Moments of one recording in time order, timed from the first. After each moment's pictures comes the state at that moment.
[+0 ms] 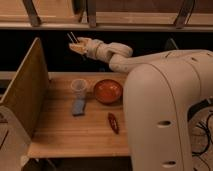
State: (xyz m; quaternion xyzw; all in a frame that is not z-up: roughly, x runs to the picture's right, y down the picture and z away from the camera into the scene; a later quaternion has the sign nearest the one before) arm -0.142 -0.236 0.727 -0.04 -0.56 0.43 0.71
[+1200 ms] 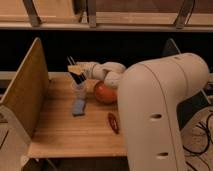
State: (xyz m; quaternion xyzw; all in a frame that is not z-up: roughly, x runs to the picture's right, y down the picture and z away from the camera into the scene) arm -0.171 -0.120 0.796 -0.17 -0.48 0.51 0.69
